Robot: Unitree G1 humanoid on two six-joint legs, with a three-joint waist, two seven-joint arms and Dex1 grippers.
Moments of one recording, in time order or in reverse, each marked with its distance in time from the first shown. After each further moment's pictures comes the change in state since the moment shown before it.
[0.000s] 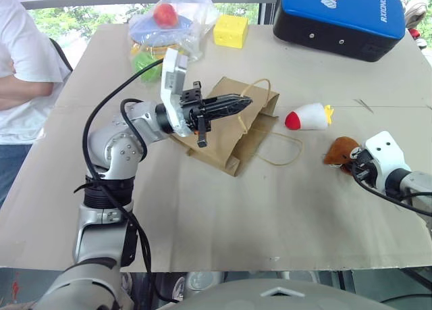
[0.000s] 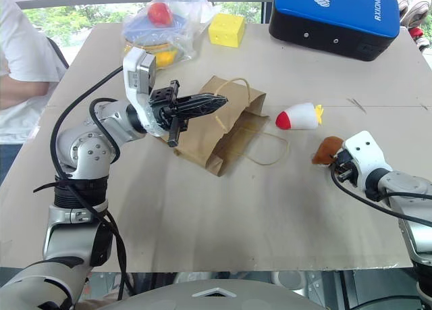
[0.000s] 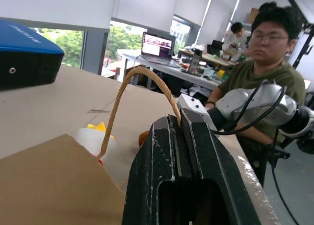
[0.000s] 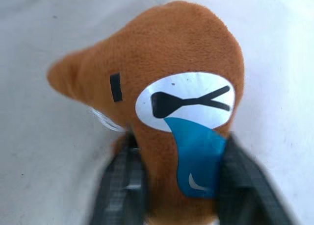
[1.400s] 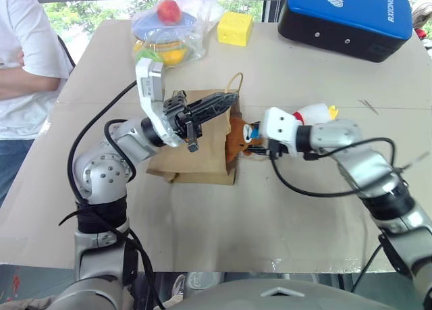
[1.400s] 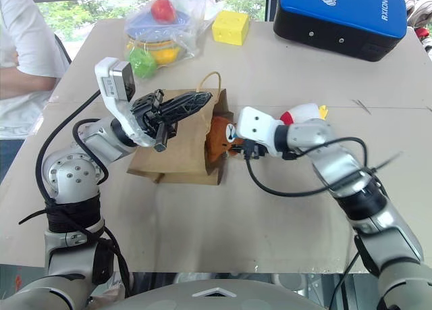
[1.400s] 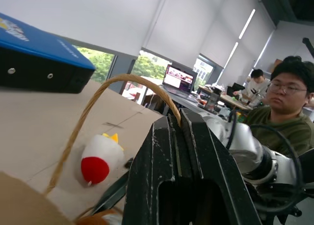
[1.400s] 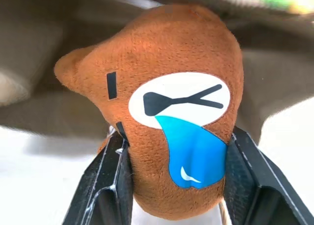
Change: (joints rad) left arm 0.152 -0.042 0.134 -0.158 -0.157 0.057 0.194; right arm -0.585 0.205 0.516 0.212 -0.076 -0.435 0.353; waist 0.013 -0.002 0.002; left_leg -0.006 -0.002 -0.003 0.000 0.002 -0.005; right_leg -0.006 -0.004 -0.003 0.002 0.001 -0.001
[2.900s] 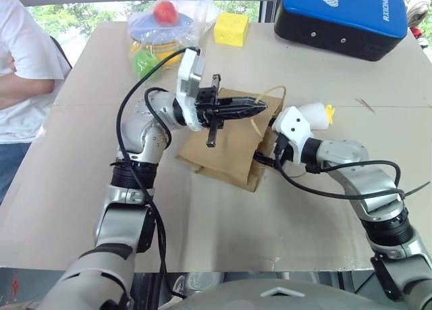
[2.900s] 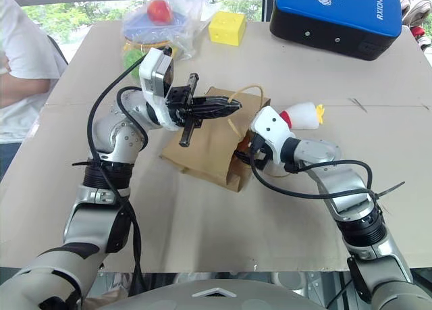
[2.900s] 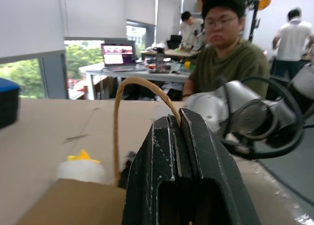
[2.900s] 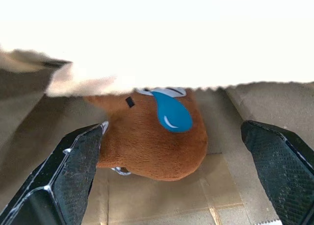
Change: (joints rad) left arm -0.339 -0.057 -0.236 0.469 0.404 -0.438 -0.543; right arm 0.165 0.122 -0.104 -0.164 0.045 0.239 -0.239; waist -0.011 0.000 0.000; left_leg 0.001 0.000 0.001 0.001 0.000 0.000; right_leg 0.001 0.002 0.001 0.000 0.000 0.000
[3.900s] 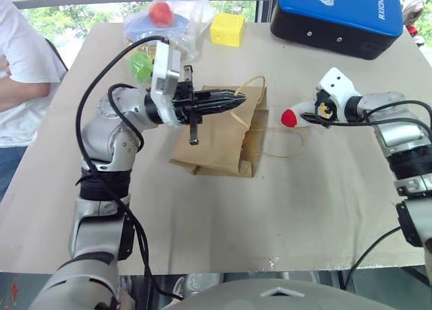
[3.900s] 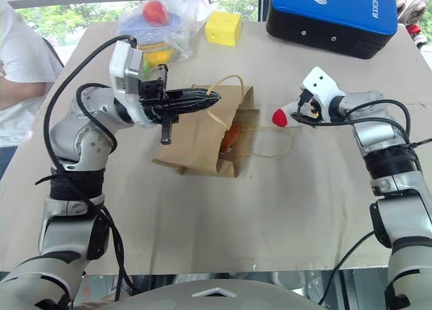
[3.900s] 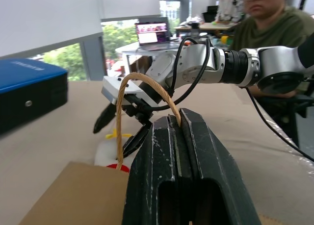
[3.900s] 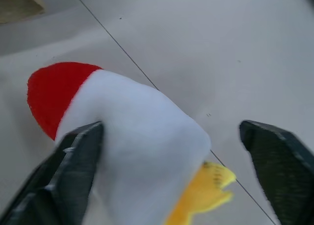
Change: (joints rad) left arm 0.151 0.133 0.099 -0.262 -0.026 0.111 0.171; right arm -0.416 -0.200 0.008 0.897 -0.178 -0.277 0.193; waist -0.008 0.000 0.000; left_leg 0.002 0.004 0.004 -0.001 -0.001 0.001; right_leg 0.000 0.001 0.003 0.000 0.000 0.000
